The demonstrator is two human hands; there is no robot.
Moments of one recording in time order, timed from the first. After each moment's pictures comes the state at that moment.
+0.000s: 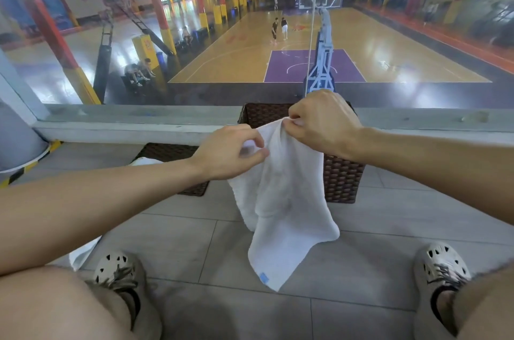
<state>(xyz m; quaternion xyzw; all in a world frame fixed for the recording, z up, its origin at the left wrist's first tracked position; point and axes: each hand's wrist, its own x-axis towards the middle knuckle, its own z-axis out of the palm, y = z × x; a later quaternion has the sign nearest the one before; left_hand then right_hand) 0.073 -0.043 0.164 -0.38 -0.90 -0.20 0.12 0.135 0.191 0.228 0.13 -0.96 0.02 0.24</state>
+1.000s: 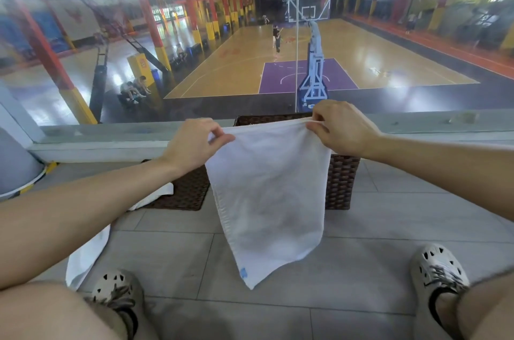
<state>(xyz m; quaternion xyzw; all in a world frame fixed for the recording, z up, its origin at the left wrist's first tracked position) 0.037 -0.074 0.192 -0.33 -0.89 -0.20 0.22 0.129 0.266 0.214 0.09 -0.97 0.13 0.21</state>
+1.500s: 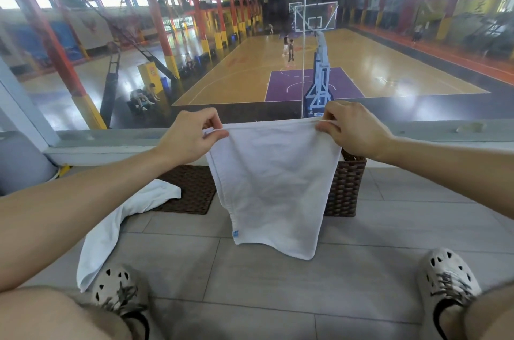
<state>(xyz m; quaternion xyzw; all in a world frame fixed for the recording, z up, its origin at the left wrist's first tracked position) 0.051 -0.098 0.232 -0.36 -0.88 -0.23 0.21 0.130 0.281 0.221 0.10 -0.96 0.15 0.23</state>
